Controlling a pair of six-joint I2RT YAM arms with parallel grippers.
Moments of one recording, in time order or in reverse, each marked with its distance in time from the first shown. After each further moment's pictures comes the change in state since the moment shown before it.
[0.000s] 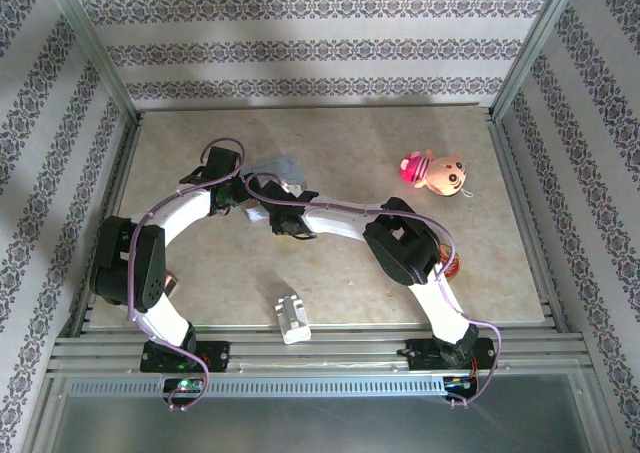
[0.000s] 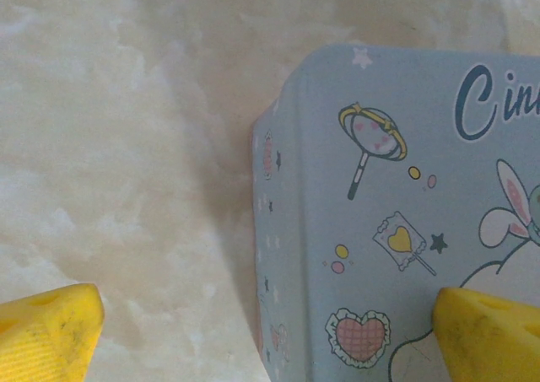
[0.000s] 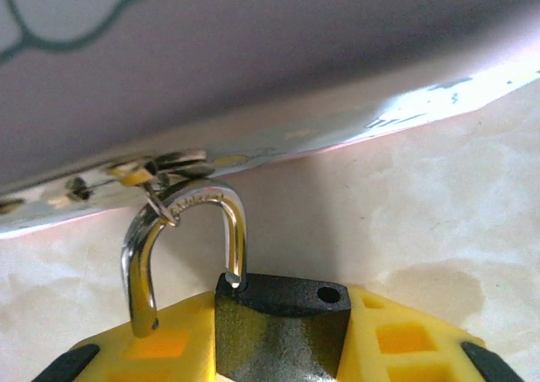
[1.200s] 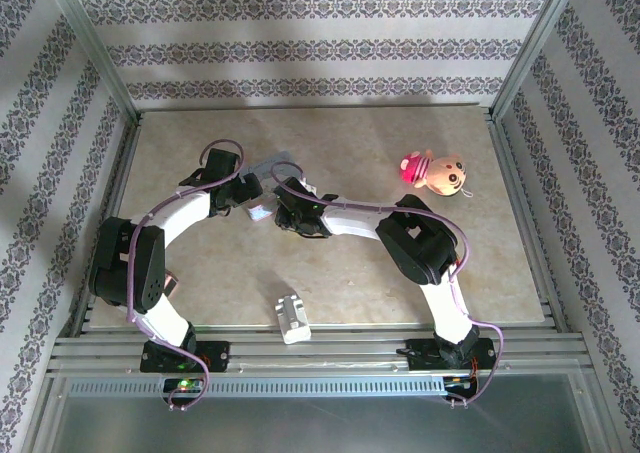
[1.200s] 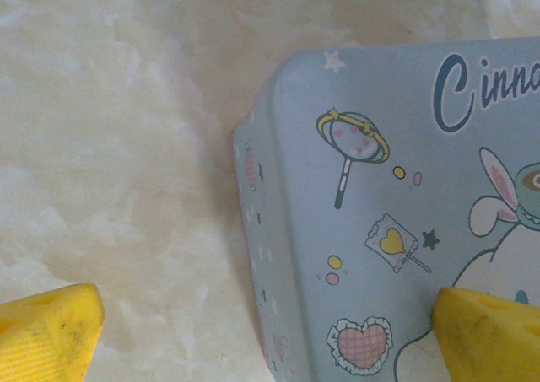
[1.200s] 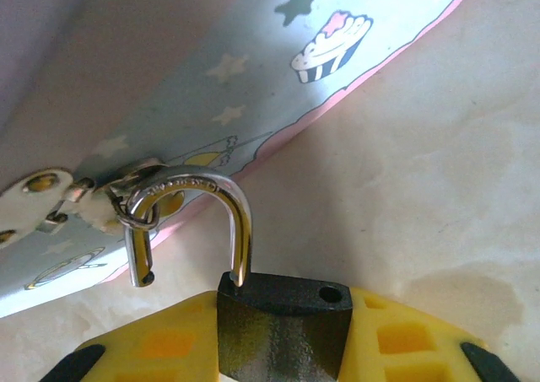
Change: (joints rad) left arm 0.002 -0.008 -0.026 0.036 0.014 -0.020; right arm -0.066 -0.093 -0.214 0.308 -0.179 0.230
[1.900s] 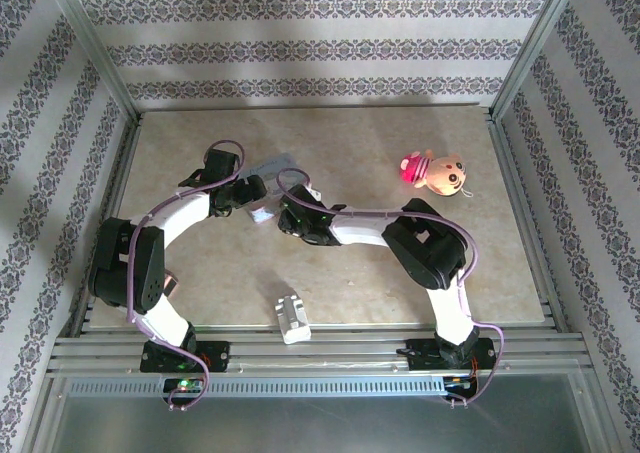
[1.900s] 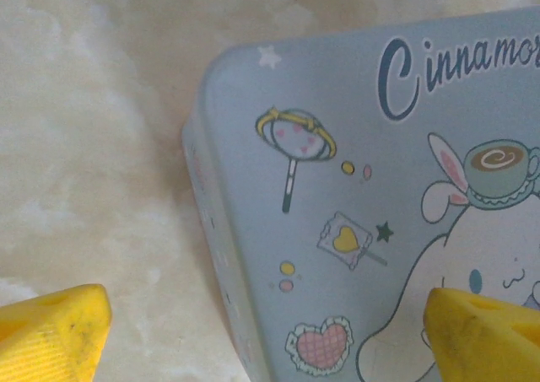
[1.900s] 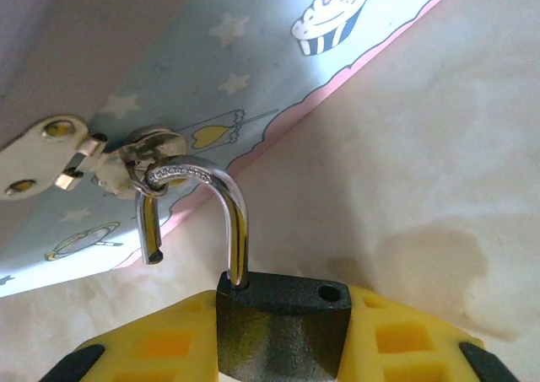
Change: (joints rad) left arm 0.001 -0.007 -0.009 0.021 0.114 0.032; right arm 0.014 -0.085 -0.172 0.154 0.011 0.004
